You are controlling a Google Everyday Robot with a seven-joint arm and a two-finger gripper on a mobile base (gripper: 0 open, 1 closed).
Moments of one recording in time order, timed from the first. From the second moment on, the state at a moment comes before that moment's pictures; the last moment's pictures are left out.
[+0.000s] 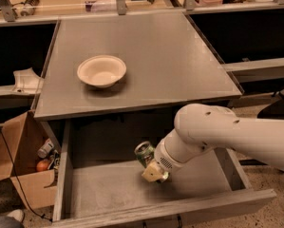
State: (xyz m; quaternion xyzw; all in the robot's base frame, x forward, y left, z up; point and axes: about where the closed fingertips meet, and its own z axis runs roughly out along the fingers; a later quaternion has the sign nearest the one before) arm 0.431 -0.048 0.660 -0.44 0.87 0.15 0.14
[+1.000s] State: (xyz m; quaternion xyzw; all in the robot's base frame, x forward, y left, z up) arm 0.422 -0.021 0.648 -0.49 0.85 0.18 0.11
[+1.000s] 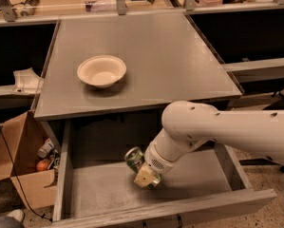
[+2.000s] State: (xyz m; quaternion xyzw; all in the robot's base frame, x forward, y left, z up) arm 0.409 -0.022 0.632 -0.52 0.84 0.16 0.03
